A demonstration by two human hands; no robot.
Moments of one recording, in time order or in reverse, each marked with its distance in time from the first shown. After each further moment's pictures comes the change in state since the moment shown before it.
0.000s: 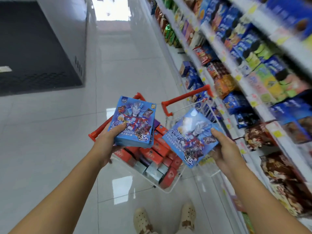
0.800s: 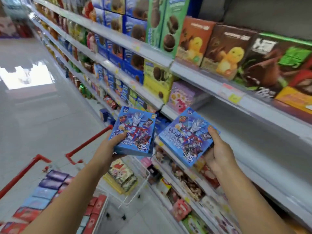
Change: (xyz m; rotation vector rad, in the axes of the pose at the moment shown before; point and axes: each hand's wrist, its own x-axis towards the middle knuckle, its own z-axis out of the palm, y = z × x) left_hand -0.182 0.029 0.365 0.138 -0.554 0.212; right_hand -0.173 -0.190 -0.306 0.449 0.379 -0.330
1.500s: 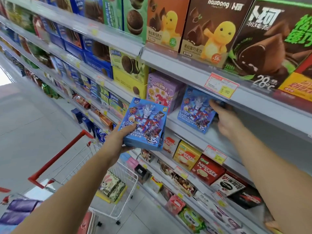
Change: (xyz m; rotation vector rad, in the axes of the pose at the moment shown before) left_hand 0.108 -0.007 0.103 0.064 -0.251 -0.143; right_hand 0.143 -0.080 -0.039 -0.251 0.157 -0.201
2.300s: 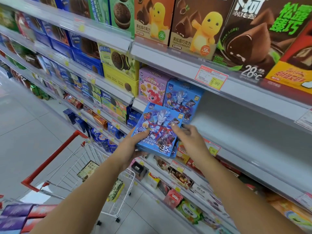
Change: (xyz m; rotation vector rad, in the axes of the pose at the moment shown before) left_hand -0.013 -0.026 0.041 0.047 -0.235 -0.049; right_hand -0.114 0.054 0.032 -0.423 -0.120 0.020
